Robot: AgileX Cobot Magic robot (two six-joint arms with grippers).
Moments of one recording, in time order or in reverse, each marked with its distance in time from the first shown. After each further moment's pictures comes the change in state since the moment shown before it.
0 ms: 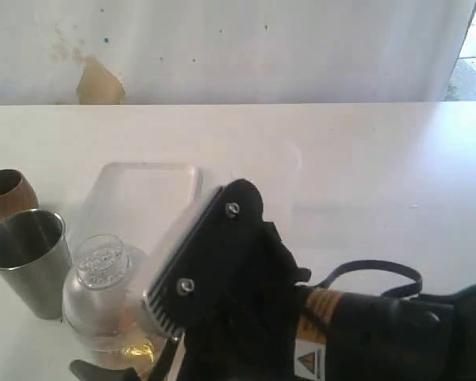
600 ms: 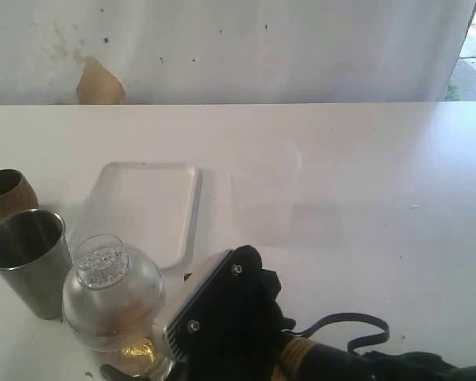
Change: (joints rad) left arm 0.000 0.000 0.000 0.000 0.000 0.000; right arm 0.004 0.276 0.139 -0.004 -0.425 0.134
